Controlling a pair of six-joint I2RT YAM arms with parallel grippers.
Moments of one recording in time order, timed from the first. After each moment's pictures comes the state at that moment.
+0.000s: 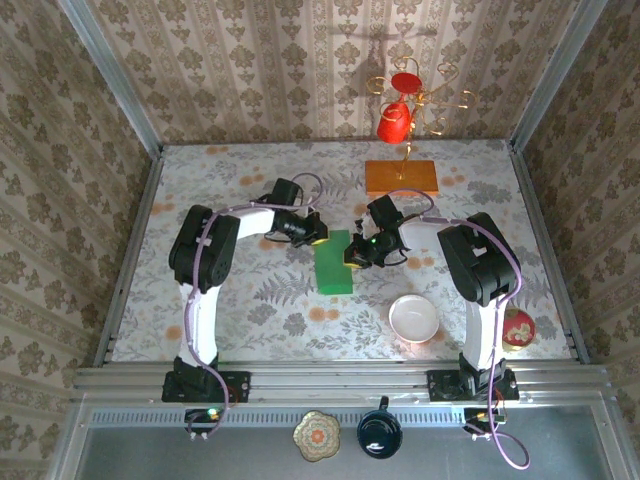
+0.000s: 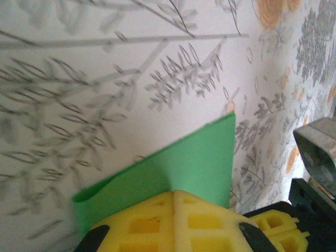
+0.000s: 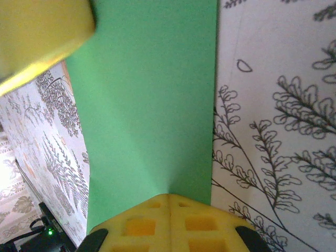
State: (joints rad) left arm -0.45 2.14 1.34 -0.25 0.68 -0.58; right arm 0.40 1.99 1.11 -0.30 -0.61 0.61
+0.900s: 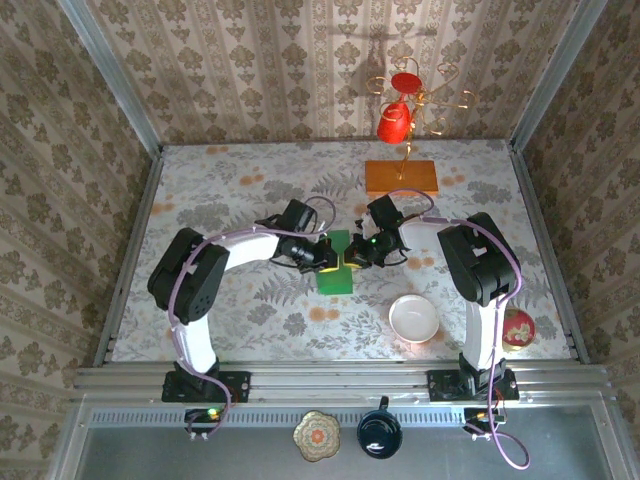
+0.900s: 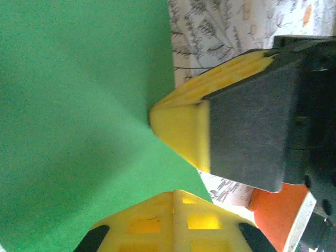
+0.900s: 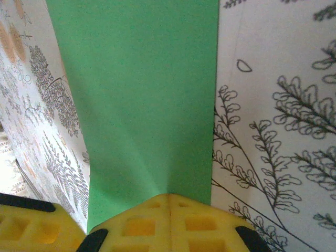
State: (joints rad) left arm -0.64 1.86 1.08 -0.30 0.63 -0.65; right arm 0.40 1.99 1.11 -0.30 -0.61 0.61
